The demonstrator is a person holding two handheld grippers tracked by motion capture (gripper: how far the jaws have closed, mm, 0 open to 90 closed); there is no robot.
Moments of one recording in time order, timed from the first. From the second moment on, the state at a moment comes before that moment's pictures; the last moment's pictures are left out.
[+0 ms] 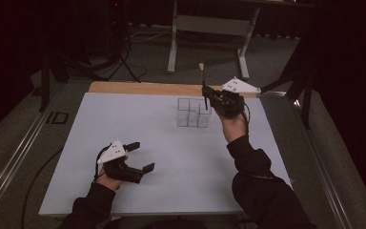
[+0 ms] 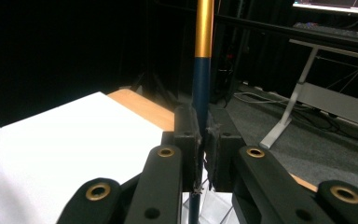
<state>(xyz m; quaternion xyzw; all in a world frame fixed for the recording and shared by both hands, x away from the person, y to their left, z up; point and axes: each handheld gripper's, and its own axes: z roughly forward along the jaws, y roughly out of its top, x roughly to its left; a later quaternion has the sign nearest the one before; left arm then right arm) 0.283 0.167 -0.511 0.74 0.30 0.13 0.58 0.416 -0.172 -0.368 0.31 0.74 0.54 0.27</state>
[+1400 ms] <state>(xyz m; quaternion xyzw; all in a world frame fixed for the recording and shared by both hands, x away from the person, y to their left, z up) 0.281 0.168 -0.510 0.75 0.29 0.12 0.59 0.482 -0.146 -0.387 0.37 0.72 0.52 0.28</state>
